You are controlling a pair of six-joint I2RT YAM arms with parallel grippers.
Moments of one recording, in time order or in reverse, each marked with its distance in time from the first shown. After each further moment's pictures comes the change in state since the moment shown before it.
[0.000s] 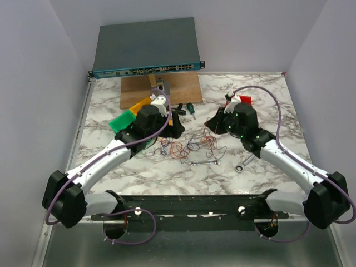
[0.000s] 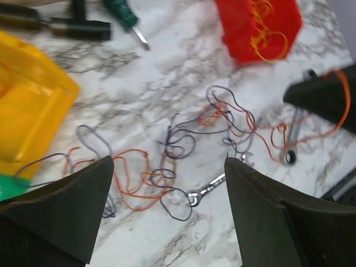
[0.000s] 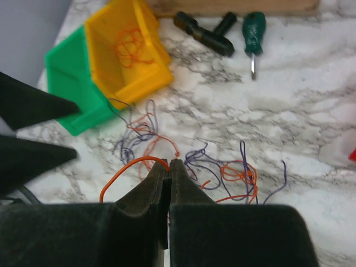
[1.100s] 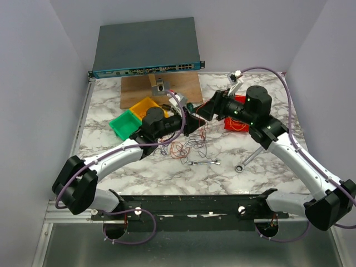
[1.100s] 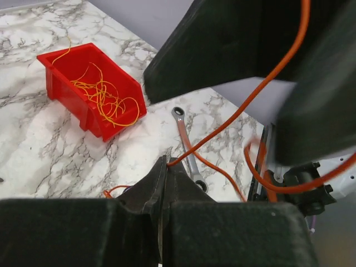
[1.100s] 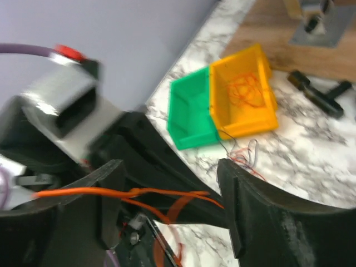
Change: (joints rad) left arm -0.170 0.135 -0.107 0.754 0.404 0.032; right arm 0.000 -0.020 0.370 -0.084 -0.321 0.126
